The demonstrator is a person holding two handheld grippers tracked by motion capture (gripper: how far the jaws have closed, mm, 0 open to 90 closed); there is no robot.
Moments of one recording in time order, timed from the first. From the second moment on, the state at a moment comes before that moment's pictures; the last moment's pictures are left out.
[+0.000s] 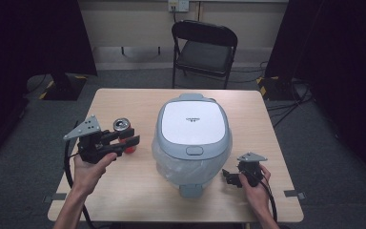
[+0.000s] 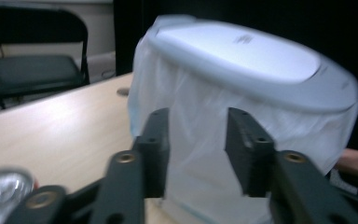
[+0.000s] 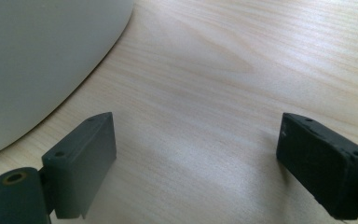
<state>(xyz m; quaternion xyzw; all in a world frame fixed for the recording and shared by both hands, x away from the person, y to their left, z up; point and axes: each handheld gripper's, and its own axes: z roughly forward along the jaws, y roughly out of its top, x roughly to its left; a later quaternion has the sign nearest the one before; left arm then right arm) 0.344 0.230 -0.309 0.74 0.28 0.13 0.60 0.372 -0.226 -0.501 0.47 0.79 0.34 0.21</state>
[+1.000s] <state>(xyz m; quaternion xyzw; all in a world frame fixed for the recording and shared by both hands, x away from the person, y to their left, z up) 0.341 0.100 -0.290 0.81 0.13 0.02 0.57 0.372 -0.226 -0.501 0.47 0.79 0.34 0.21</state>
